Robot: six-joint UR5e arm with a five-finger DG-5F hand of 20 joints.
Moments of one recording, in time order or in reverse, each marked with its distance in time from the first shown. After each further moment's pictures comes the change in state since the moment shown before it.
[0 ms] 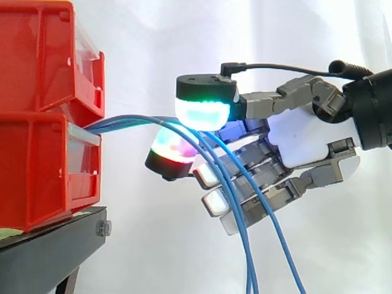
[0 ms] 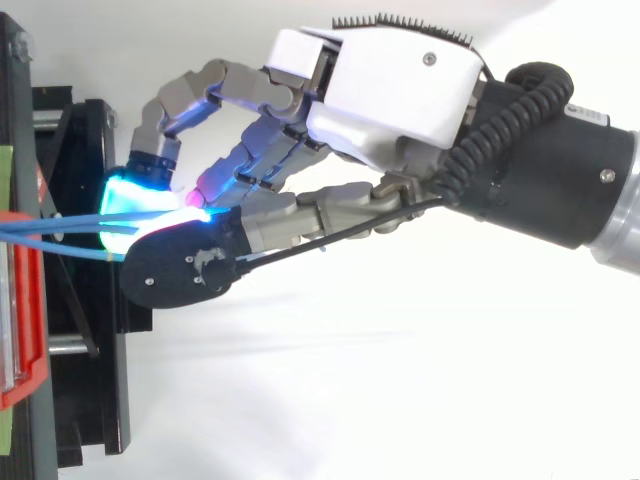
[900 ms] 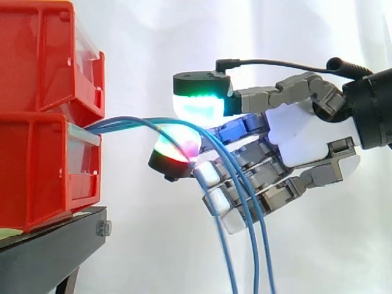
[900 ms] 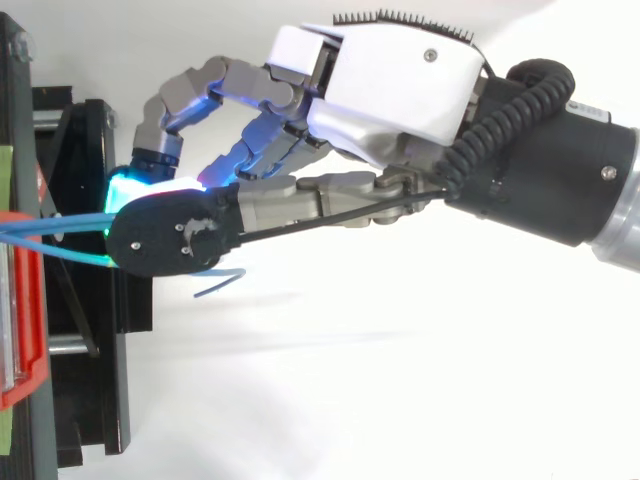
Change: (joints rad) arm -0.001 0.000 0.002 -0.003 0.000 0.000
